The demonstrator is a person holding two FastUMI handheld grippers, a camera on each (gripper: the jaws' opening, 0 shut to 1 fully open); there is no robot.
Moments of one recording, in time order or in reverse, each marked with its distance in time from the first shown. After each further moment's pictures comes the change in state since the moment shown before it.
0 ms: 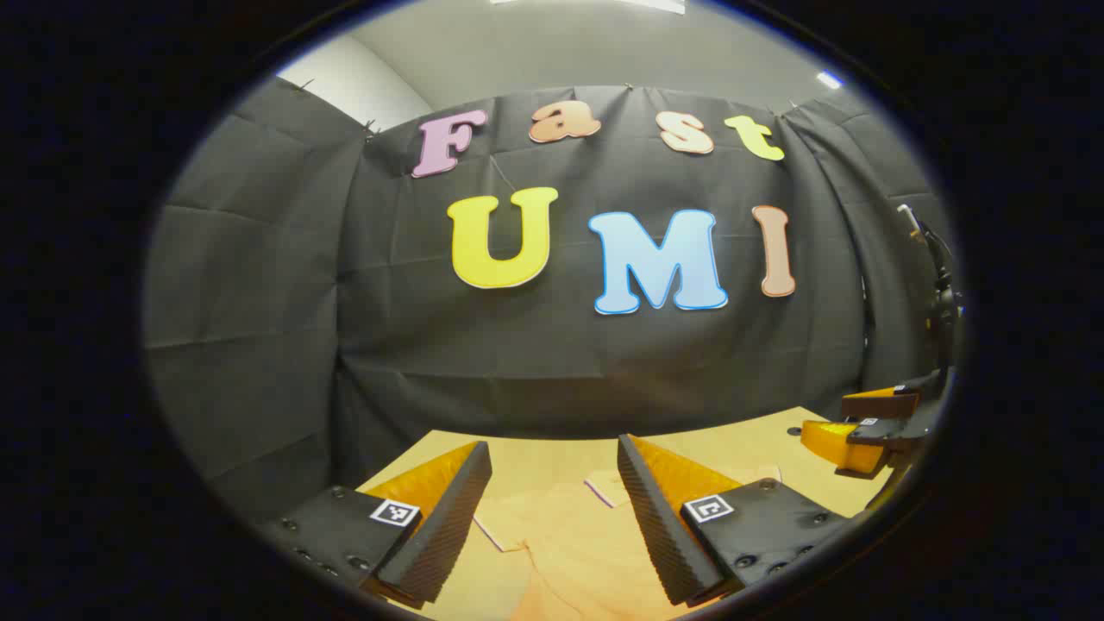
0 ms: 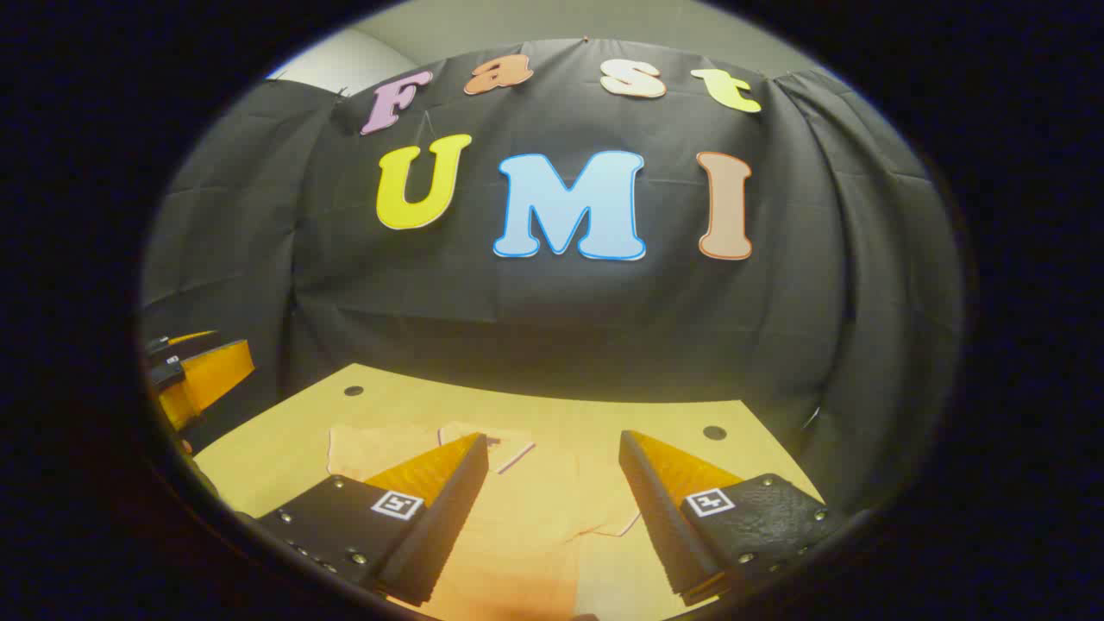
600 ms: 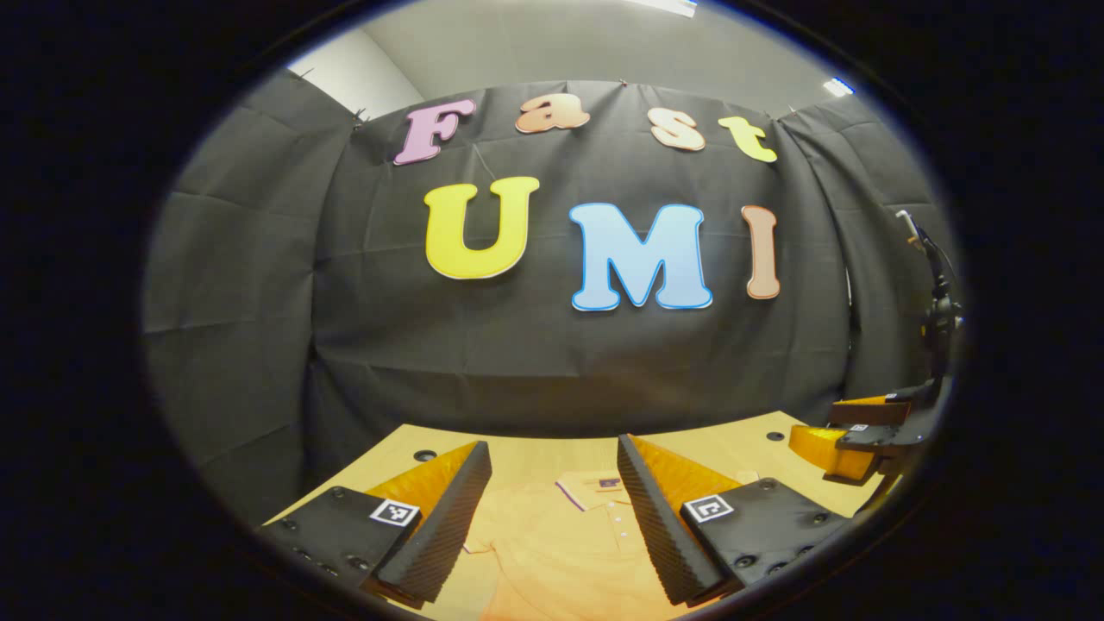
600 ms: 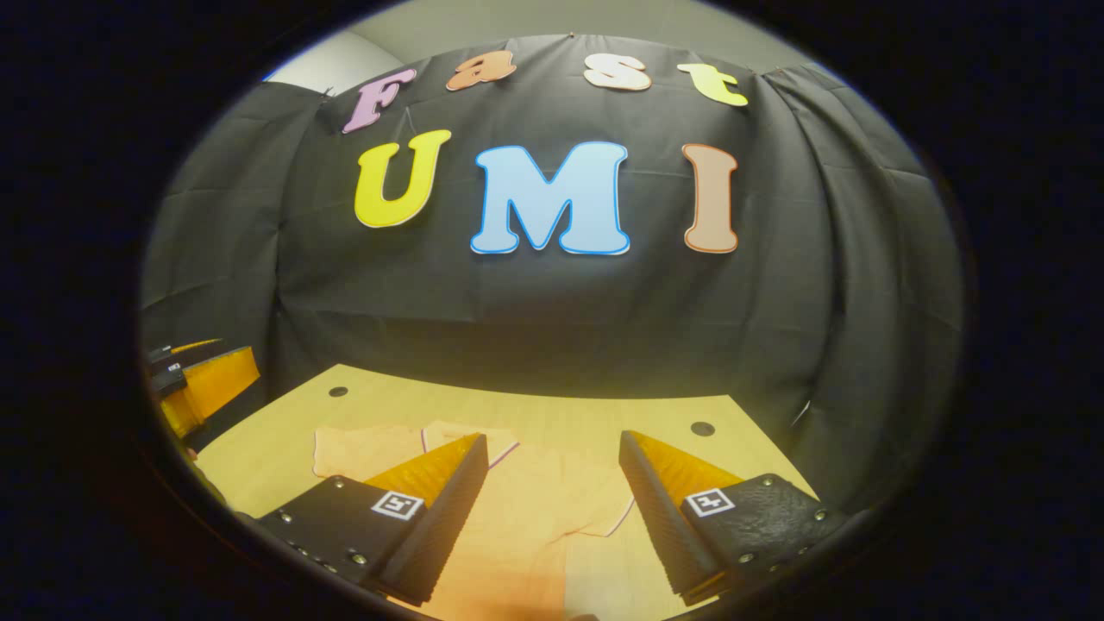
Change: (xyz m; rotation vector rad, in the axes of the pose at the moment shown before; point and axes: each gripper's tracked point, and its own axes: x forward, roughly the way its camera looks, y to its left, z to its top) left arm 0.026 -0.034 -0.005 -0.031 0.022 -0.064; right arm 0.015 -0.022 -0.006 0.014 0.014 -0.045
